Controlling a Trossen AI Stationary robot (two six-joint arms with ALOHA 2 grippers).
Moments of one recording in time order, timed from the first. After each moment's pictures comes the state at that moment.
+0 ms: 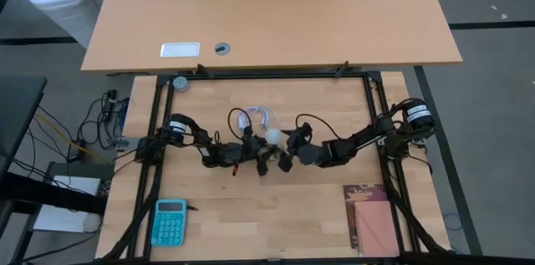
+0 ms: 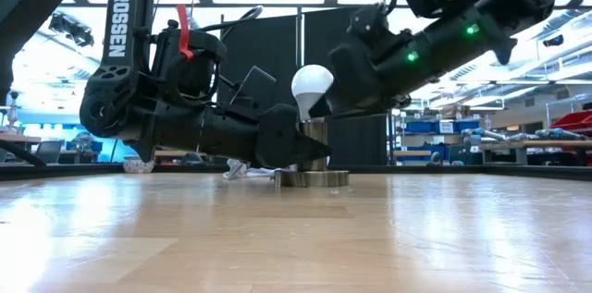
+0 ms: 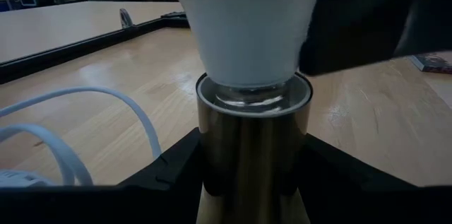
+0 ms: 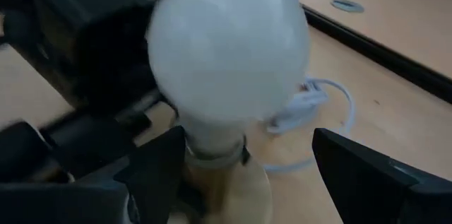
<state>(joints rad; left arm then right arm) -0.07 2.22 0.66 1.44 -0.43 -0.06 0.19 1.75 0.72 0.56 0.73 0.27</state>
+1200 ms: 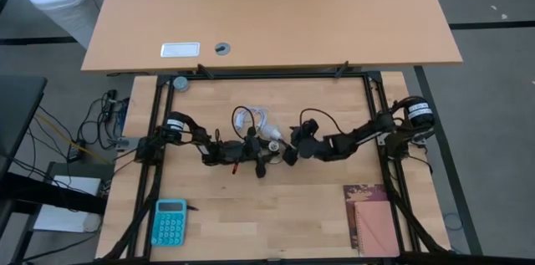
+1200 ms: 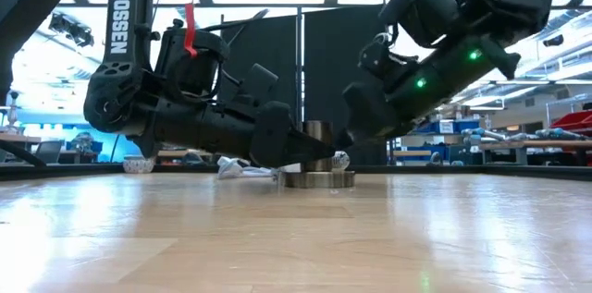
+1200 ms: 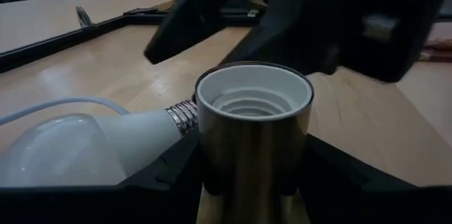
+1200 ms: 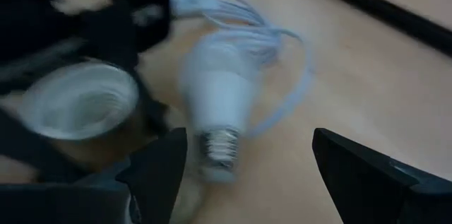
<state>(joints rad) -0.05 2.21 0.65 1.38 -0.28 -0.04 0.13 1.73 0.67 0.40 0.72 0.40</state>
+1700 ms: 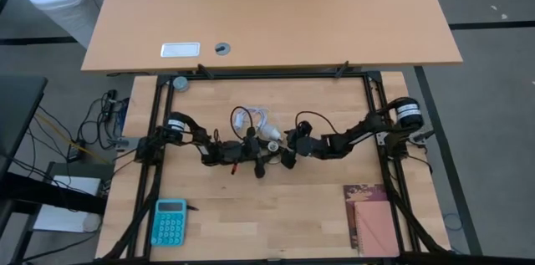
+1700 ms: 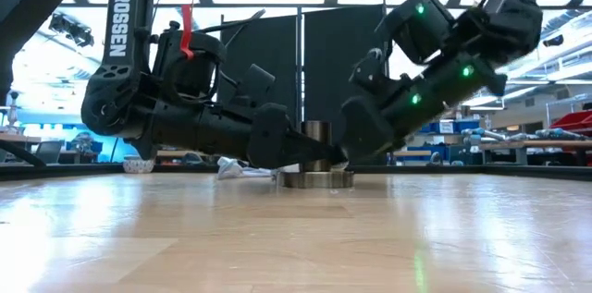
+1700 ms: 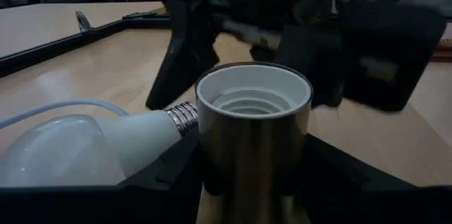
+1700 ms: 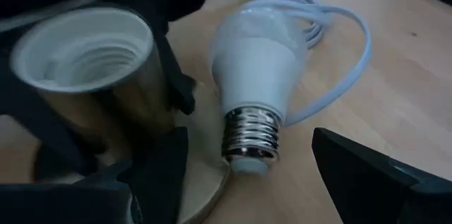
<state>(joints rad) -0.05 2.22 0.64 1.42 -0.28 -0.03 0.08 1.81 0.65 0.56 0.52 0.30</state>
